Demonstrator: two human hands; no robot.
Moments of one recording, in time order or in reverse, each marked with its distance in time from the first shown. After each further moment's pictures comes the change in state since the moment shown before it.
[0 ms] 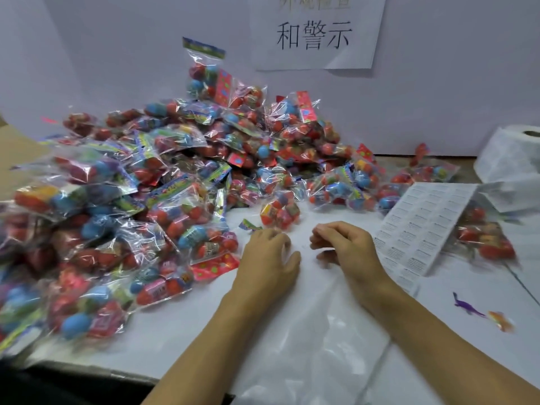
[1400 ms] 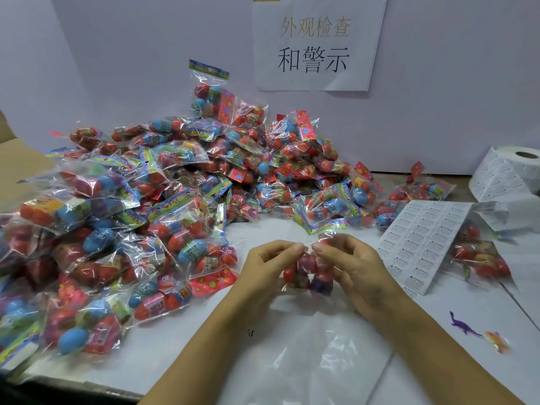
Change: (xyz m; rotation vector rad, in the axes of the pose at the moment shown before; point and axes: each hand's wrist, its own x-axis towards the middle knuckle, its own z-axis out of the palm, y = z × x) left_hand -0.003 0.023 -0.026 -1.211 -0.189 -0.317; right_hand -0.019 -0.037 -0.003 0.208 -0.090 0.123
